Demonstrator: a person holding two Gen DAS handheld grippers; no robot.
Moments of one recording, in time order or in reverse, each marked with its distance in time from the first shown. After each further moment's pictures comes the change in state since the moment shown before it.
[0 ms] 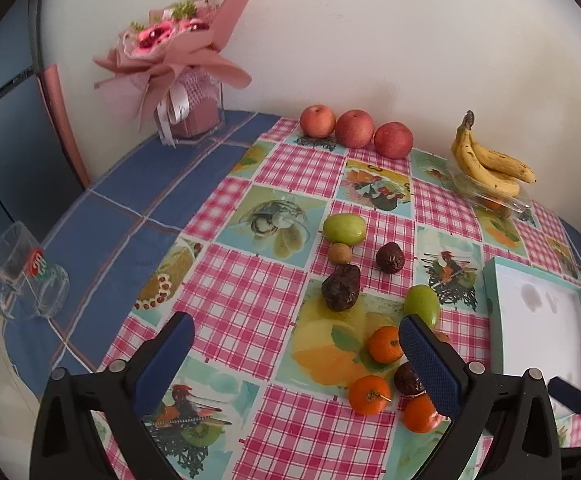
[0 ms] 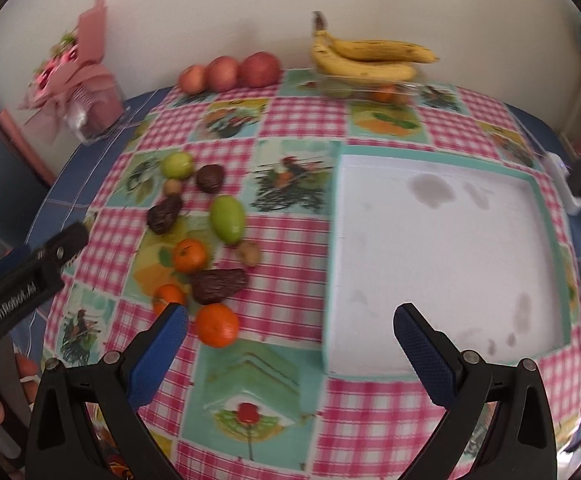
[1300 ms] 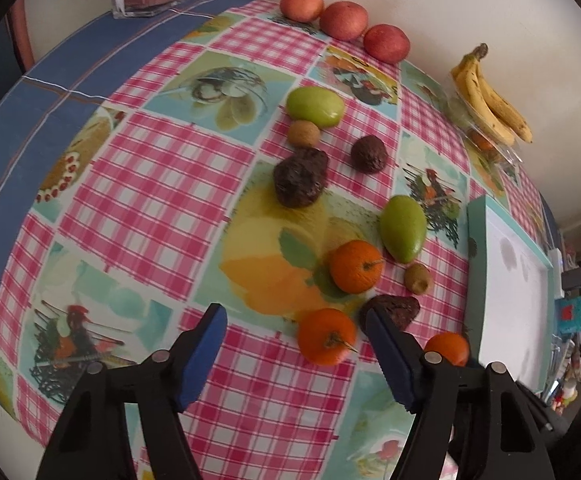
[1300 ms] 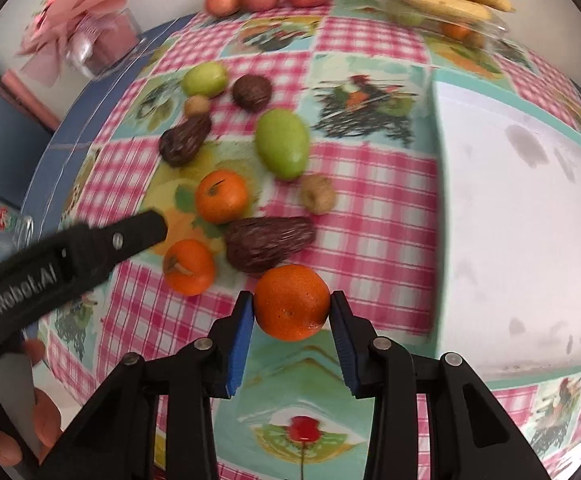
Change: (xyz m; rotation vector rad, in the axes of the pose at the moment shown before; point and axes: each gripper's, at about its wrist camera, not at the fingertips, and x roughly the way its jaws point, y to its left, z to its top) left arm 0.067 -0.013 -0.031 -0.120 0.368 -0.206; right arm 0.072 0.032 -0.010 -0.020 0.204 0.073
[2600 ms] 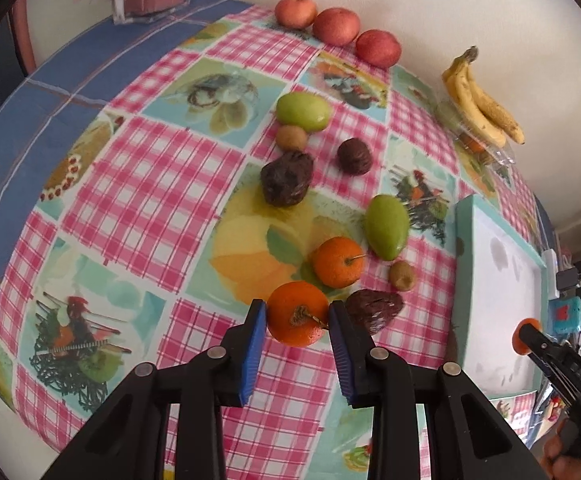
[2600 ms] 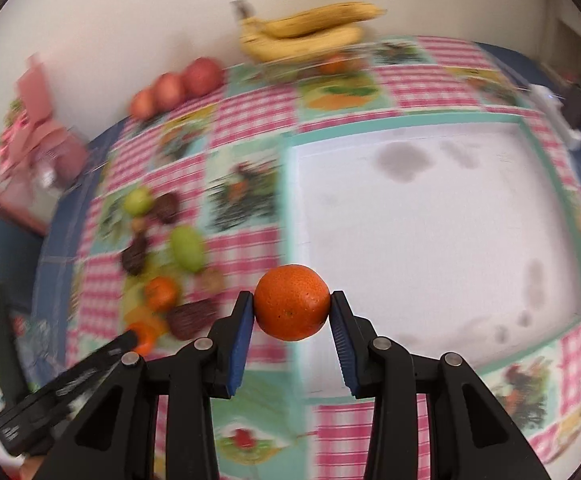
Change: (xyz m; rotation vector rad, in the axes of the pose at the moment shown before) left arm -0.016 -0.013 -0.004 0.007 -0.031 -0.003; right arm -0.062 -0.097 0.011 0.292 -0.165 -0.044
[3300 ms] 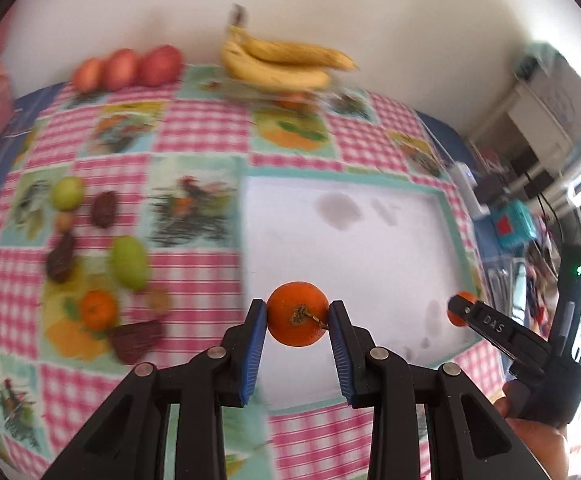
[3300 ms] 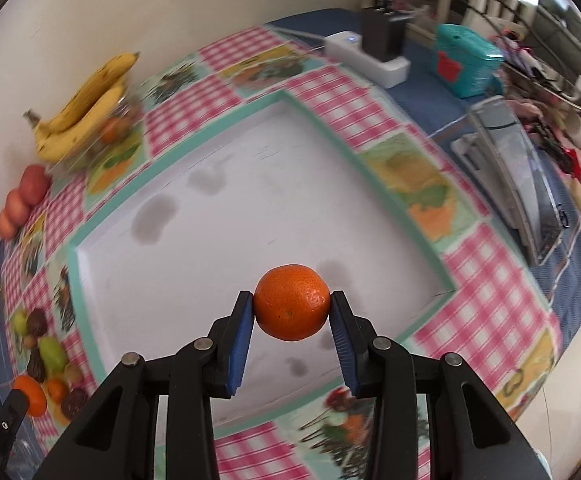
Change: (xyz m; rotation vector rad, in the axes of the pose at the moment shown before) left arm 0.002 -0.200 -0.020 0.398 0.048 -0.147; right arm -0.023 -0.155 0.006 0.390 -0.037 -0.272
